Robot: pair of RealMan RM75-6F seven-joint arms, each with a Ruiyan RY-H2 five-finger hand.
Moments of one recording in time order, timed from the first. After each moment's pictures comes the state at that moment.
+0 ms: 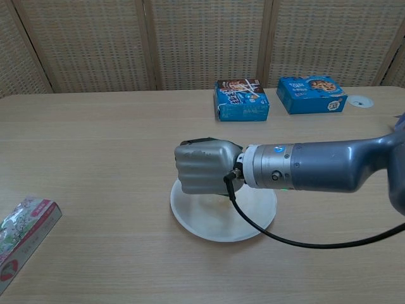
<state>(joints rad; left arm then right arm) -0.21 -1.16 -0.06 -1.57 1.27 1.23 0.14 1.09 -1.79 0.06 -1.07 -1.69 0.69 -1.20</state>
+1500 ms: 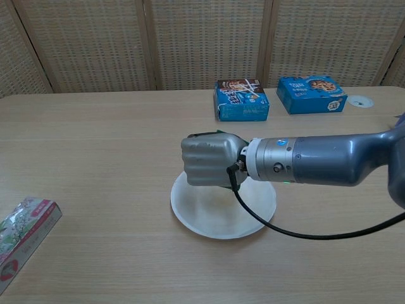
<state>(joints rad) -0.22 -1.17 -0.06 -1.56 1.25 1.22 0.16 1.09 -1.78 0.06 -1.07 -1.62 0.67 -1.23</state>
